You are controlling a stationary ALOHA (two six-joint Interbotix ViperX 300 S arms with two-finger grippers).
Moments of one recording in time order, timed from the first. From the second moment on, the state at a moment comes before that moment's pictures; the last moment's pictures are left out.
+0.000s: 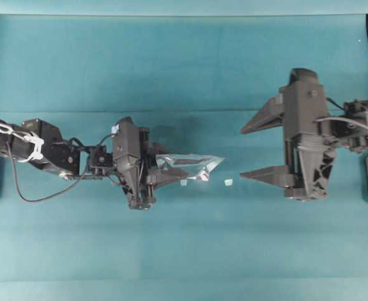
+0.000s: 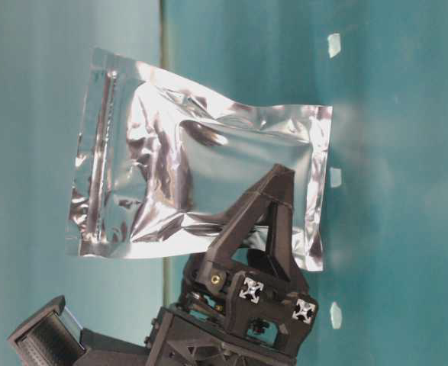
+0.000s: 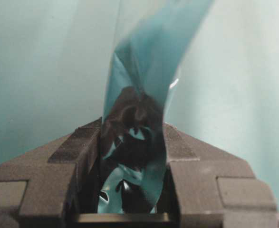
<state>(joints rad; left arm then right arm) 0.02 0.34 0.81 0.02 -0.77 -0.17 0.04 -0.49 0.67 -0.05 0.50 0.09</state>
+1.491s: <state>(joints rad) 0.01 0.33 0.81 0.02 -0.77 -0.17 0.03 -0.52 0.70 -0.05 0.49 0.09</state>
